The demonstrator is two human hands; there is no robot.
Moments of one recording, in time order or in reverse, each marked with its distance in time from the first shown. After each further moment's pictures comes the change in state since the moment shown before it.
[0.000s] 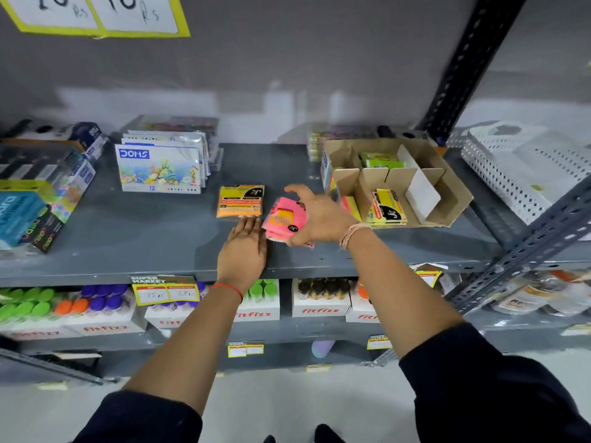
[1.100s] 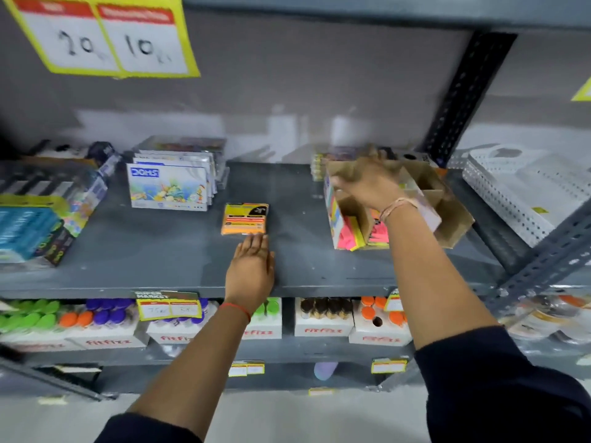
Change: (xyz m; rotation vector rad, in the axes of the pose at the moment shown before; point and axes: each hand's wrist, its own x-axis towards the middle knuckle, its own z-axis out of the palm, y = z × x) left_hand -0.006 0.011 -0.002 -0.001 -0.005 -0.024; right_hand 0.023 0.032 -0.079 -0.216 0.319 0.297
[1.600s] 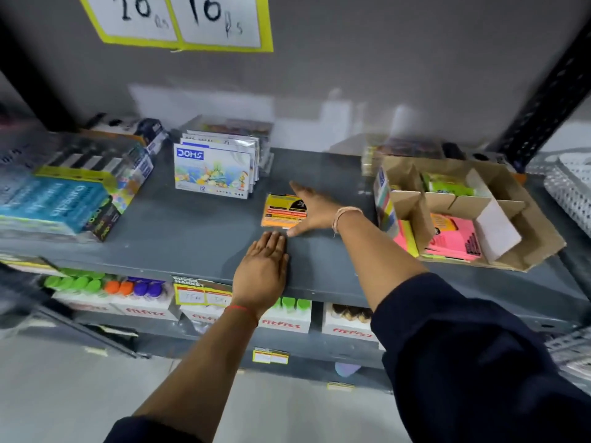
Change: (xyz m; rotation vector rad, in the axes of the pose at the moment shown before) left_hand -0.001 -0.048 -0.001 0.083 -0.013 -0.044; right_hand 0.041 -0.092 0.125 0.018 -0.537 -0.442
